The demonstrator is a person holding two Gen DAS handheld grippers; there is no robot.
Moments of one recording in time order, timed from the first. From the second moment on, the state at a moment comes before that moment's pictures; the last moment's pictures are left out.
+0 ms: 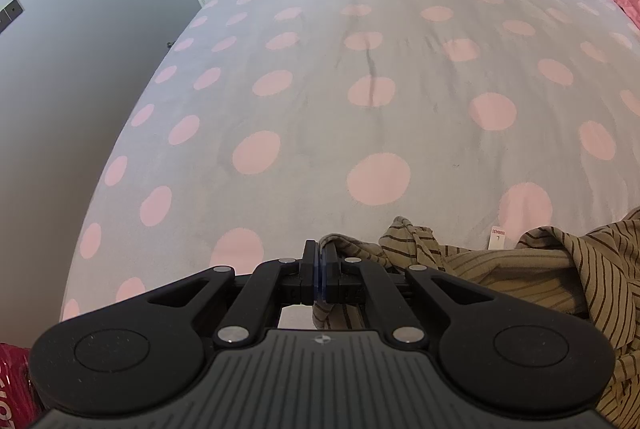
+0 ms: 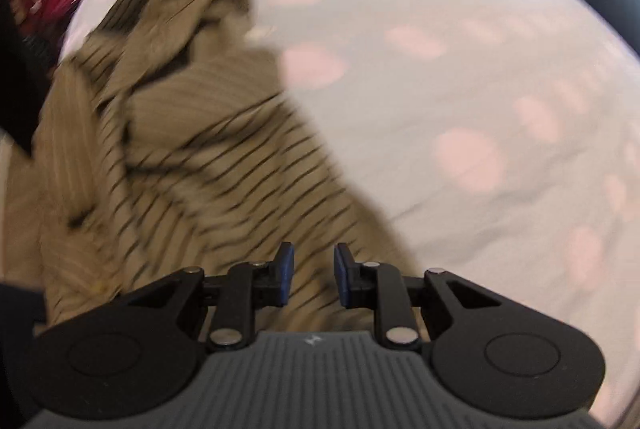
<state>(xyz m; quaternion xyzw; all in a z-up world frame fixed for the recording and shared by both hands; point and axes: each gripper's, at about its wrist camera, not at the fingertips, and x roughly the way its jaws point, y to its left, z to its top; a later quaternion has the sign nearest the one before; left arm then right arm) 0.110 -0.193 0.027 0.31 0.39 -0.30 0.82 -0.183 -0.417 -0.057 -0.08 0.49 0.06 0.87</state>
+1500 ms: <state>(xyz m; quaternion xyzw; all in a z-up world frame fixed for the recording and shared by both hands) 0.104 -0.169 0.053 0.25 0.36 -0.31 0.85 -0.195 -0.463 -0.009 -0.12 0.40 -0.34 0.84</state>
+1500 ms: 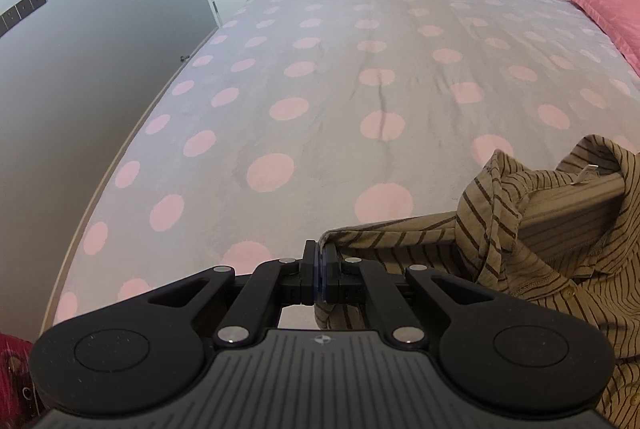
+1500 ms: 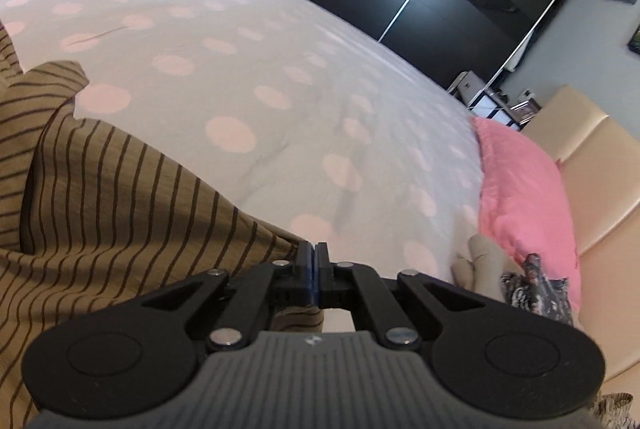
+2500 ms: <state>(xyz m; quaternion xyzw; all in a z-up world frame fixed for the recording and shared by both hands) -0.094 -0.047 0.392 -0.03 -0.08 -0.43 0.90 -0.434 -0.270 0.319 -0.33 -0.06 -0.55 0.76</state>
